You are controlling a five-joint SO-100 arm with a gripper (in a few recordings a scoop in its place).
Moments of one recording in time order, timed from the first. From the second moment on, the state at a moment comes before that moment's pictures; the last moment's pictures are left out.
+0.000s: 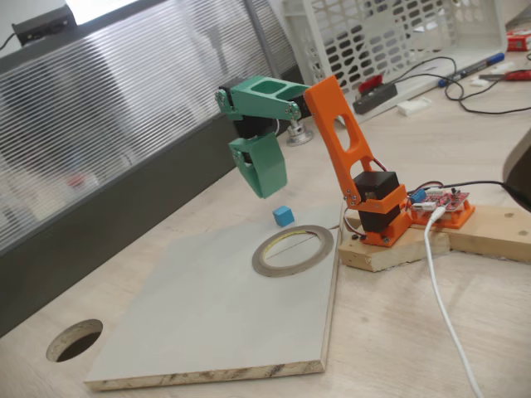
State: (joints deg) arm 42.1 77.5 69.7 102.7 101.2
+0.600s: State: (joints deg) arm 41.7 77.3 69.7 113.9 101.7
